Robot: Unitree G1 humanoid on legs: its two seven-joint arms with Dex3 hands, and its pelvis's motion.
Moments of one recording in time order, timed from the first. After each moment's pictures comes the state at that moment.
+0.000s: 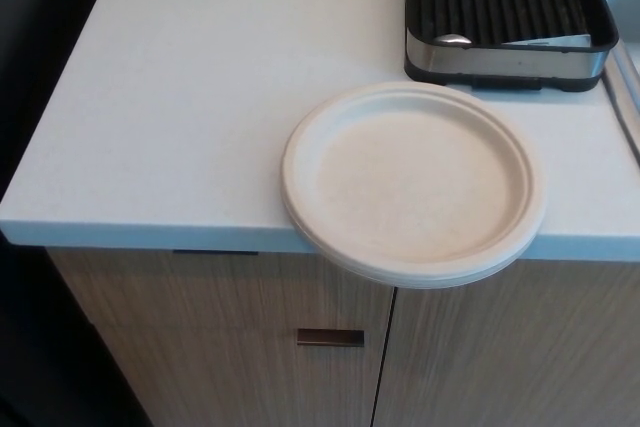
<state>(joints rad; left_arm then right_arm) 0.37 0.12 0.26 0.84 -0.02 -0.50 0.15 0.62 -0.29 -0.29 0.42 -0.11 -1.00 -0.07</state>
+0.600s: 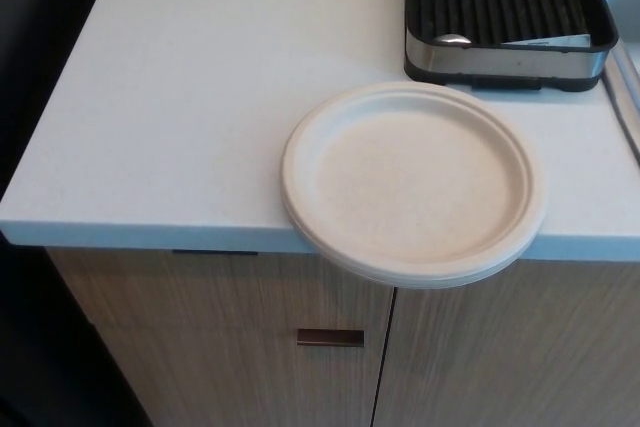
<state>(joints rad) 0.37 0.12 0.26 0.86 -0.02 -0.50 0.15 0.70 -0.22 -0.42 -0.31 -0.32 -0.98 -0.06</state>
